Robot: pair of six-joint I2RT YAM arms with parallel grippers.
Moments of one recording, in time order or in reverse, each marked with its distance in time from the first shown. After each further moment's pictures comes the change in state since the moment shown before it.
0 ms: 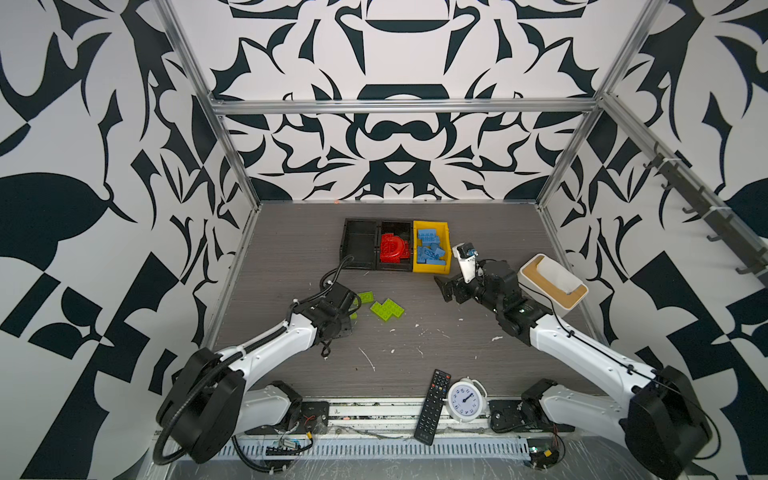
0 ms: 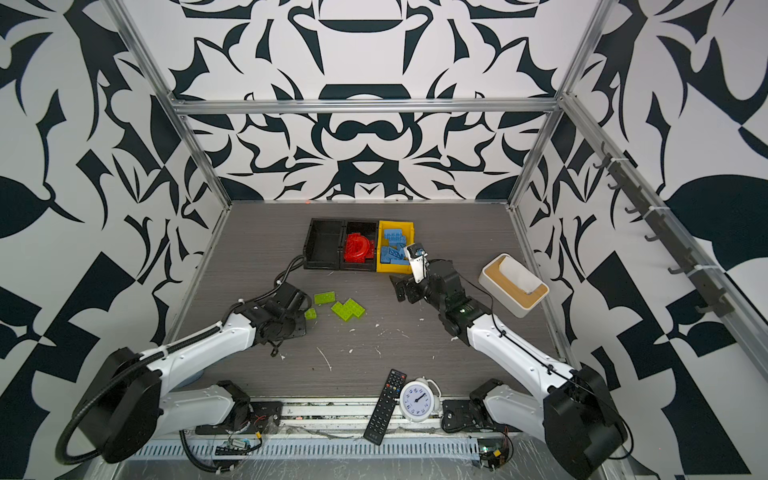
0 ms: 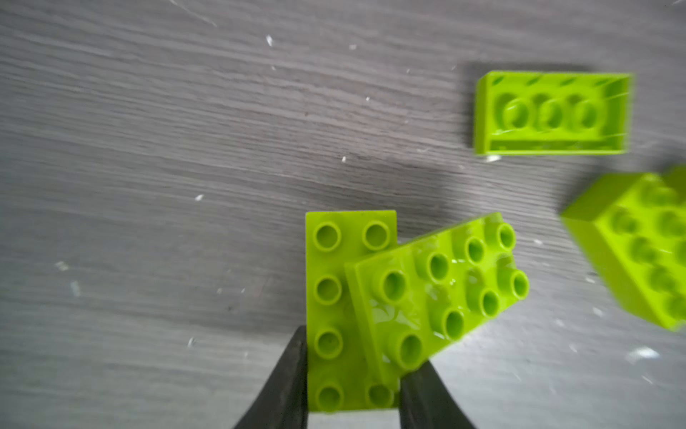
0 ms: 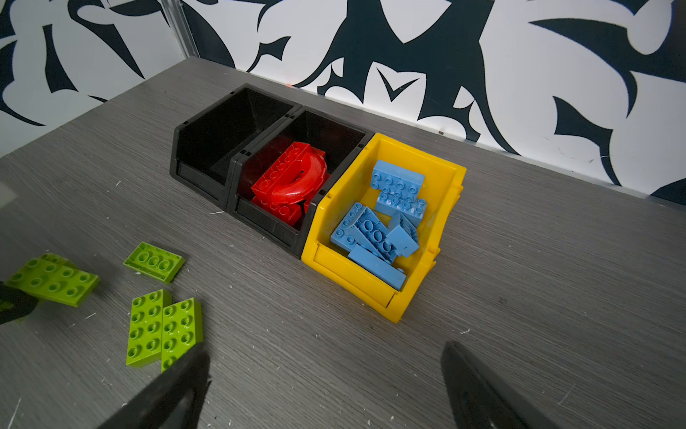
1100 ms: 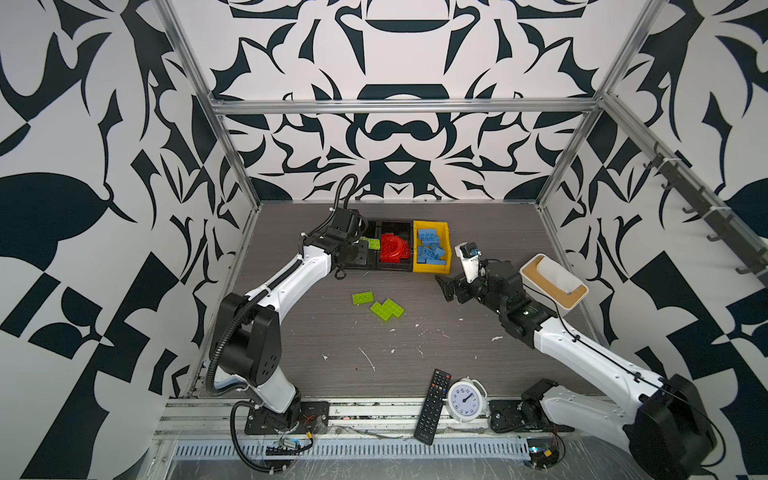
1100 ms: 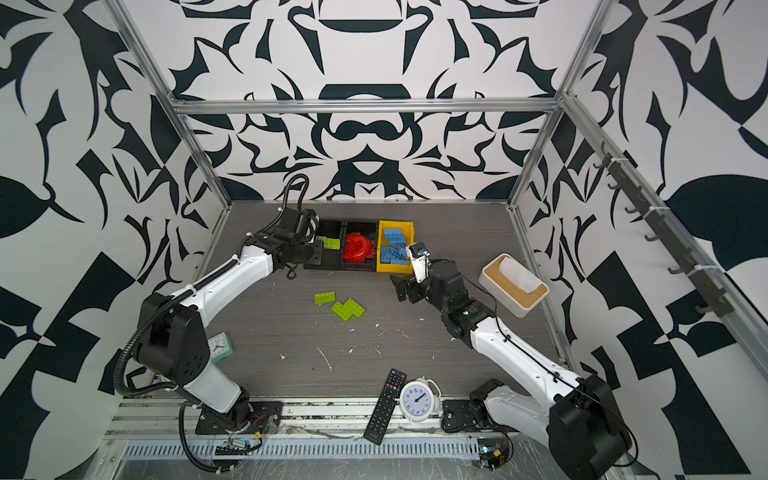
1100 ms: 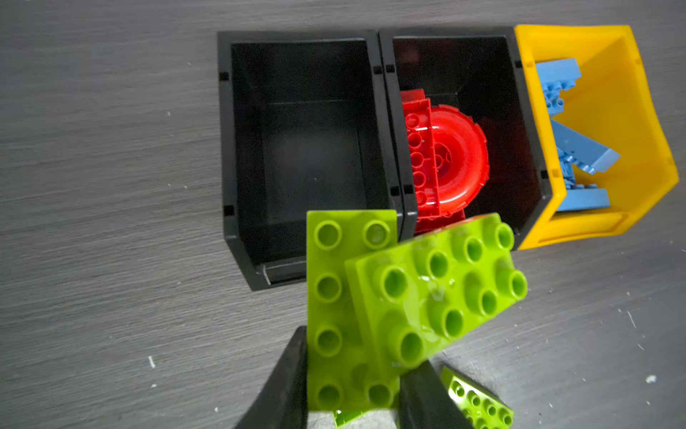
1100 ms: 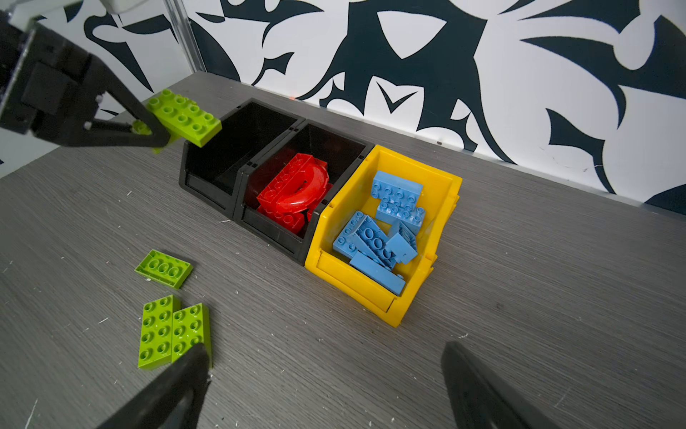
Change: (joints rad) left arm 0.155 0.438 0.635 0.075 0.188 0.476; right arm 0.000 -0.039 0.000 -0.015 -0.004 0.005
